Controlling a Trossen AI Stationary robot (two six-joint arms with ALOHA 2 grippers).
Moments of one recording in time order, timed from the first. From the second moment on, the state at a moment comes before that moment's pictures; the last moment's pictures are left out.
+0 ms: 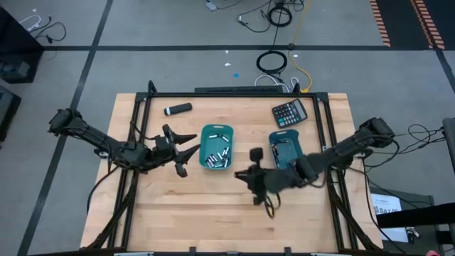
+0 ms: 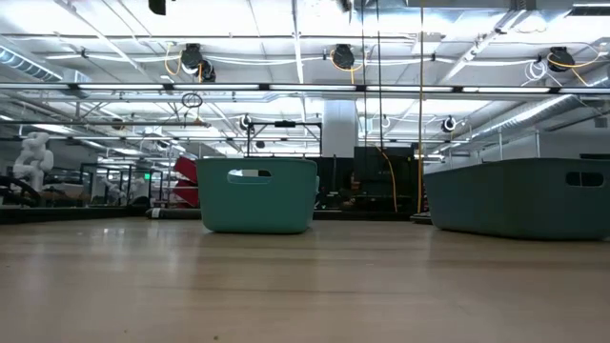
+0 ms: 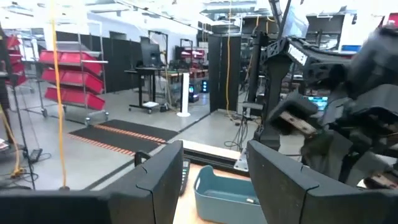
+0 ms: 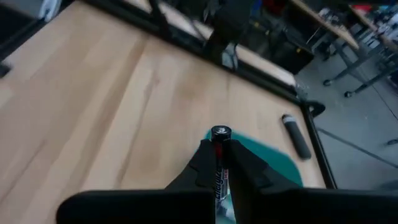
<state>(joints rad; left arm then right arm) -0.42 1.02 0.61 0.60 -0.78 0.08 0.44 1.52 1.19 -0.23 0.56 -0.19</state>
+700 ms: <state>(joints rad) -0.46 0.93 0.61 0.57 -0.92 0.19 0.02 1.65 1.09 0.41 0.12 -0.25</state>
